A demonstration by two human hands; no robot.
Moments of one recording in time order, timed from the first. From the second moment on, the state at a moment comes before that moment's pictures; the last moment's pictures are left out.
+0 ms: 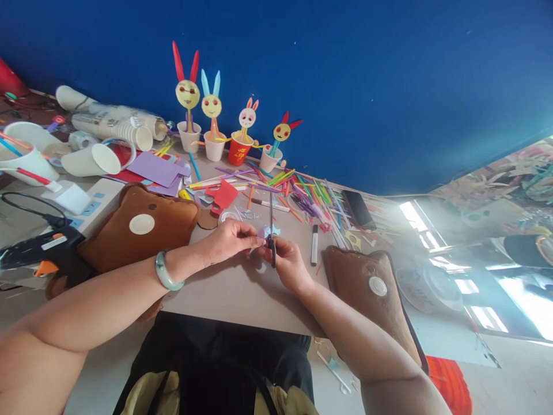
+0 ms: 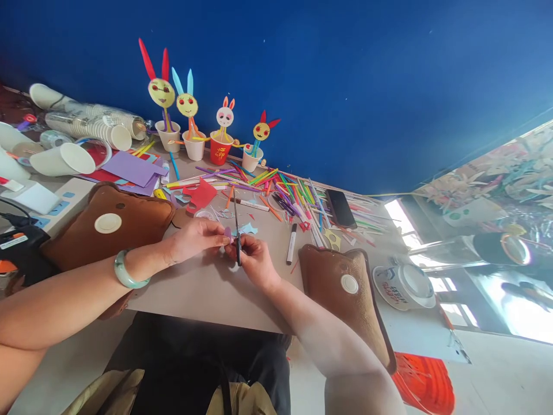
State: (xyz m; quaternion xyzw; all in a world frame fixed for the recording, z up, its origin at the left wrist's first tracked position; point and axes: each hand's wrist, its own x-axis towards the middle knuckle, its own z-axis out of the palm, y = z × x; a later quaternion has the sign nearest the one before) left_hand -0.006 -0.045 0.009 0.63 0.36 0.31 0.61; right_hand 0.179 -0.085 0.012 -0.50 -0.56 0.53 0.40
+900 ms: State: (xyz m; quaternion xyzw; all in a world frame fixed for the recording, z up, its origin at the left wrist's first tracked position) left_hand -0.007 -0.044 0.004 0.59 0.37 0.34 0.63; right_hand 0.178 -0.082 0.010 -0.51 -0.54 0.51 0.43
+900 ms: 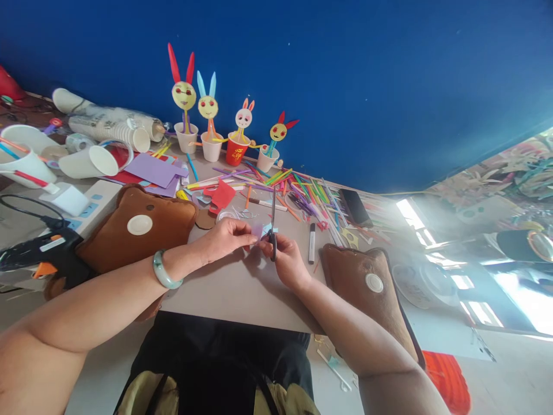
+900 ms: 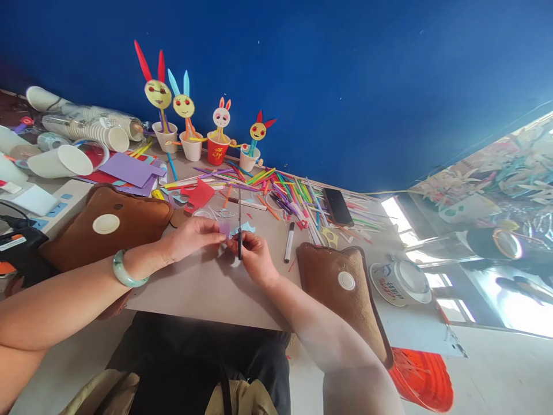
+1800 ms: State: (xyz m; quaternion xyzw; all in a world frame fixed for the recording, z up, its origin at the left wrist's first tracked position) left_hand -0.024 -0.024 0.027 0.50 0.43 0.44 0.61; right_hand 0.255 -0.033 0.028 -0.71 -0.70 0.01 0.02
